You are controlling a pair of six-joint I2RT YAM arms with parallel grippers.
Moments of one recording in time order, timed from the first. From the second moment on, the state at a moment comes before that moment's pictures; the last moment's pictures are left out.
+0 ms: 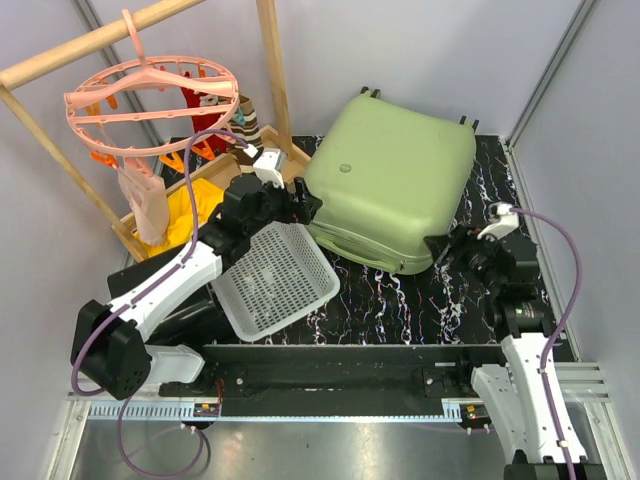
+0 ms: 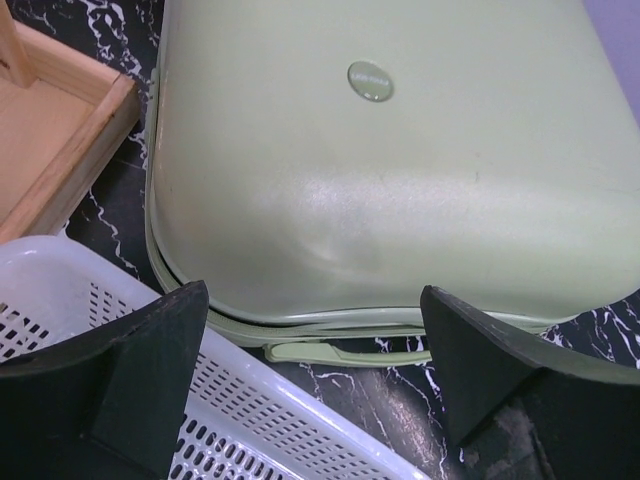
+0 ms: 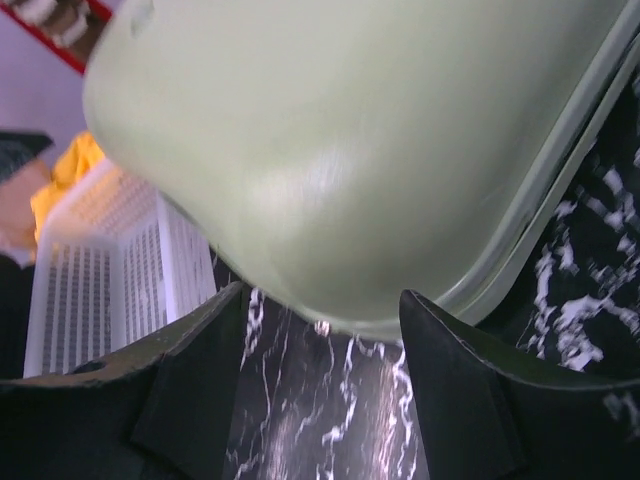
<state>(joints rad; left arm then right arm) -0.54 1.28 0.99 0.02 0.09 -0.36 -0.01 0.61 0.63 -0.26 -0.37 0.46</state>
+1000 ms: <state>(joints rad) -0.53 1.30 0.96 0.02 0.07 -0.34 0.72 0.85 0.29 0.13 0.42 0.59</state>
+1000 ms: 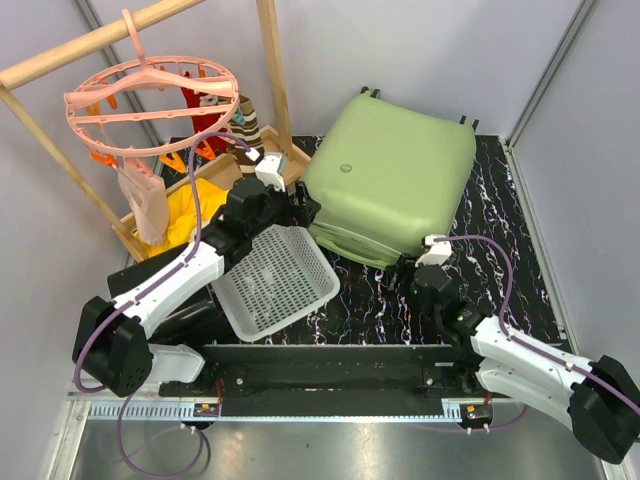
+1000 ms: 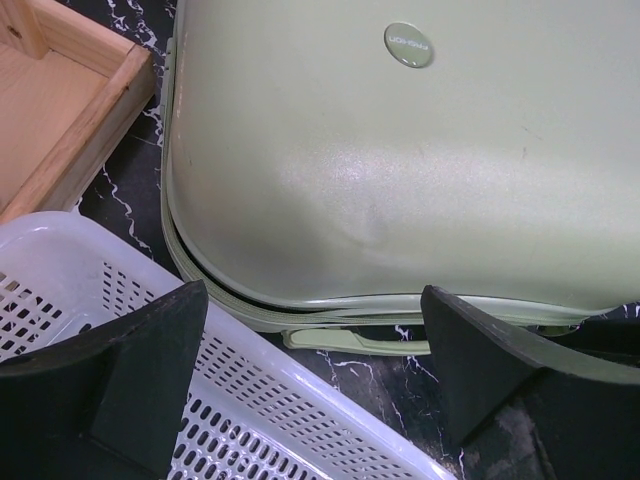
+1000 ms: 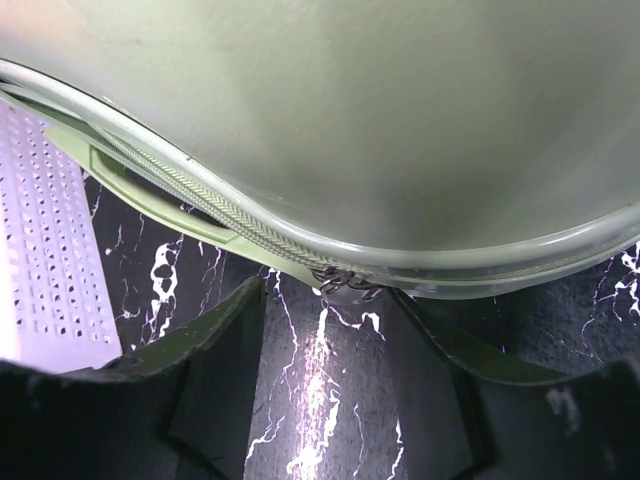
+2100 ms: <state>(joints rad) -0.73 1.57 1.18 0.24 0.03 -0.34 0.75 0.72 0.30 -0.04 0.67 0.64</state>
